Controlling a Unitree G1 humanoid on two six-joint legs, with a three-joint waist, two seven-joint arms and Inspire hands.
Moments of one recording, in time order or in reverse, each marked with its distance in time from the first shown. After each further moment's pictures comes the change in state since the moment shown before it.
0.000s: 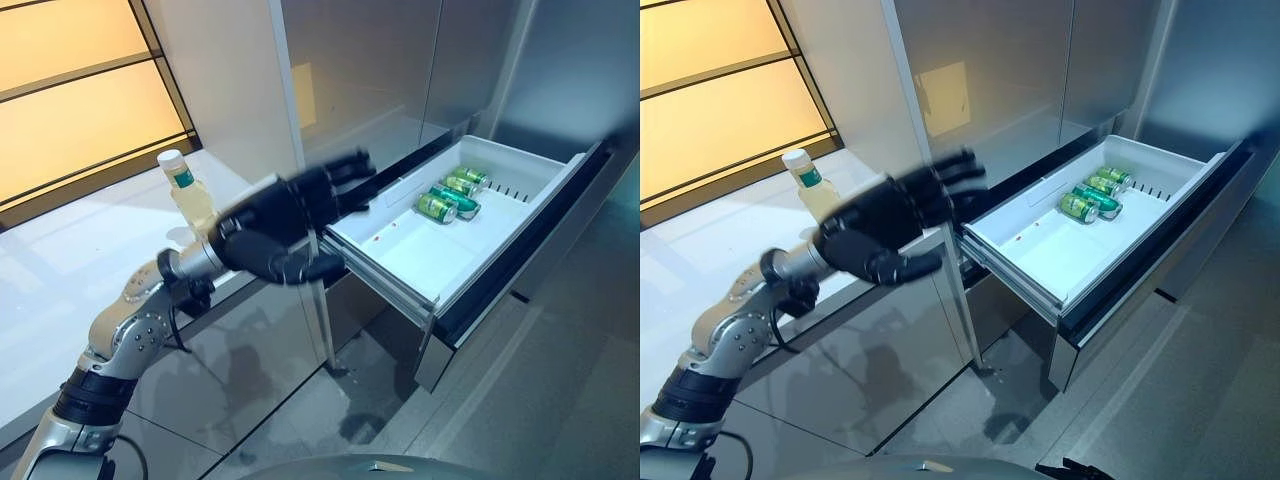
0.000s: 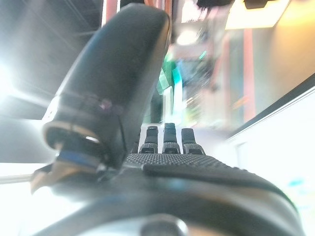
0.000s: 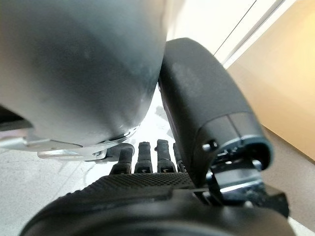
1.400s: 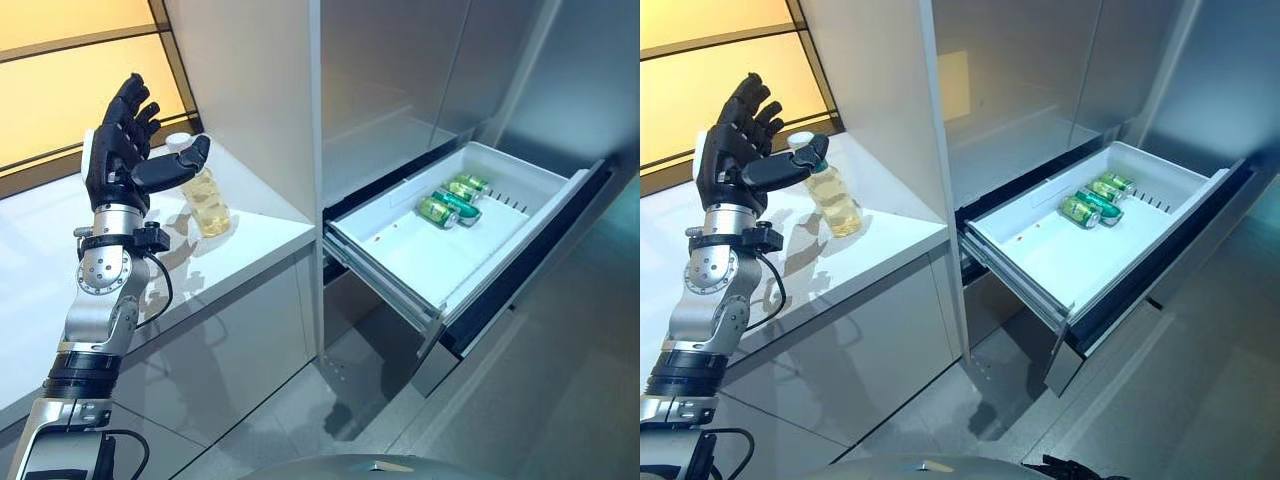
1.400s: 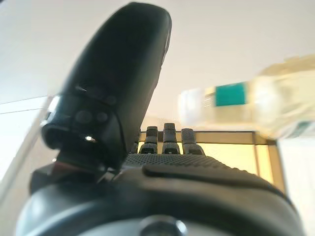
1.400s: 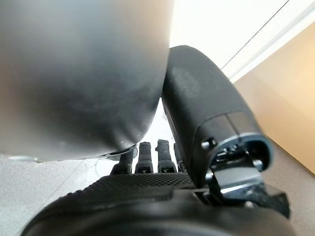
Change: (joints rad) left arm -0.017 0.019 0.113 0.350 0.498 -0.194 0.808; right arm -0.028 0.043 0.055 -0.031 -0.030 0.052 0.001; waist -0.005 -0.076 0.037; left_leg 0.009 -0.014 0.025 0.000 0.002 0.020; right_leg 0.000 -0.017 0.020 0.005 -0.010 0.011
